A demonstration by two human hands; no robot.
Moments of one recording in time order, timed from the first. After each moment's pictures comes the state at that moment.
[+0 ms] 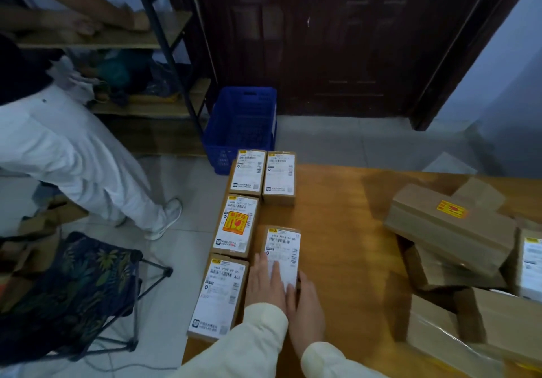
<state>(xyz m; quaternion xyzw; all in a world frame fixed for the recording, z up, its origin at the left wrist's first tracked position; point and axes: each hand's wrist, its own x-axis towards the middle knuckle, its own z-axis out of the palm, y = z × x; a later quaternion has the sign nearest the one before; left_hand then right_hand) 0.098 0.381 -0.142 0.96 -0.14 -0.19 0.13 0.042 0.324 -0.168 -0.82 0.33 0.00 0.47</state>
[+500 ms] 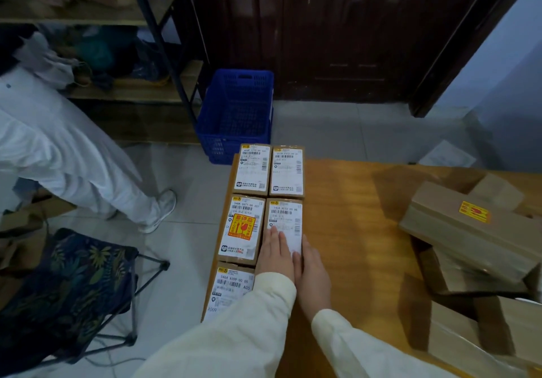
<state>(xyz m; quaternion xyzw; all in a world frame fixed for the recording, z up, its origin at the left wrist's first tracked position) 0.163 0.367 -0.150 0.95 -0.22 -0.22 0.09 0.113 0.305 -0.177 -0.86 0.30 -0.03 0.41</state>
